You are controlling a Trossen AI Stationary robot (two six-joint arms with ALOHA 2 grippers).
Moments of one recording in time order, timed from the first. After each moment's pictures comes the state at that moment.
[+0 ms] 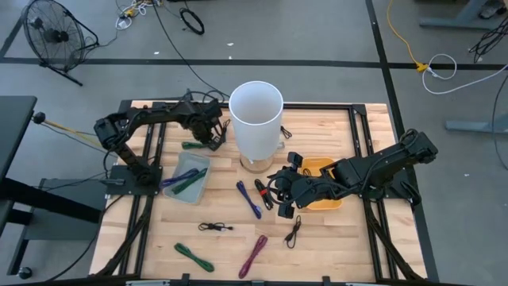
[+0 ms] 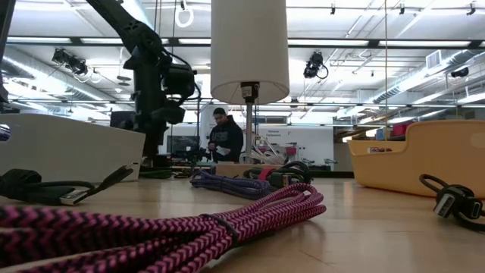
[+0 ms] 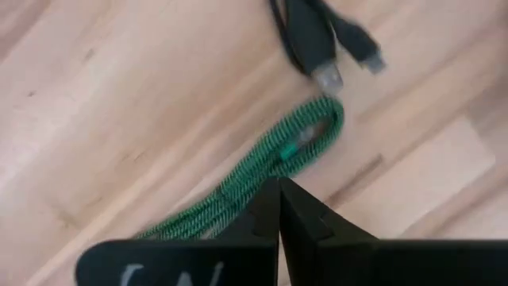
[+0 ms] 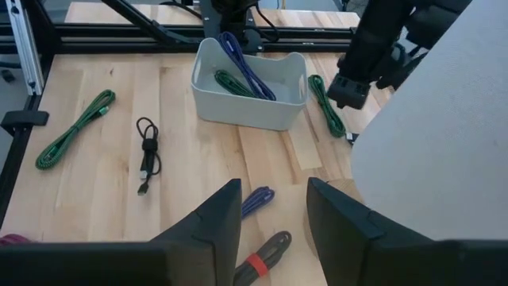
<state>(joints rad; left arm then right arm) 0.61 1.63 1.00 -0.79 0.01 -0.21 0.41 1.56 1.52 -0.69 0.53 0.27</state>
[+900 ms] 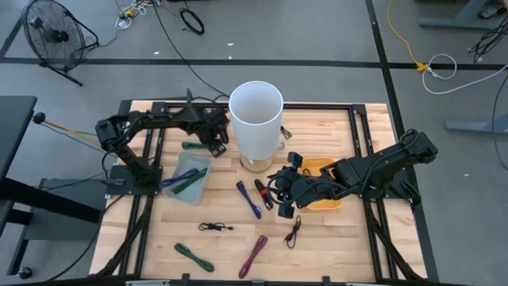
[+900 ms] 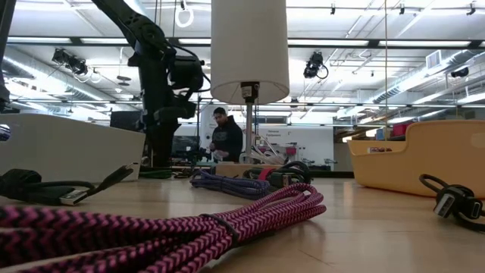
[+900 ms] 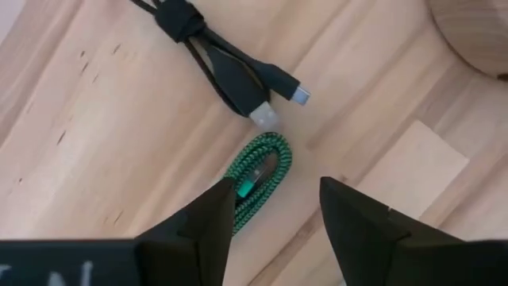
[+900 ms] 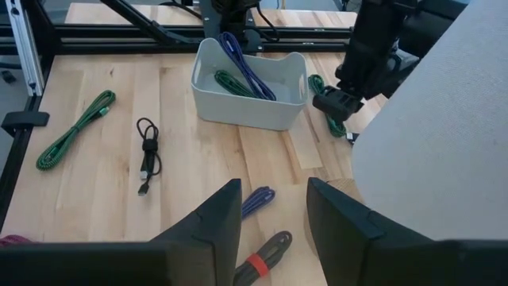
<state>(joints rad) 0.50 1.63 0.99 -0.68 -0.06 -0.12 0.41 1.56 1.52 -0.69 0.53 0.28</state>
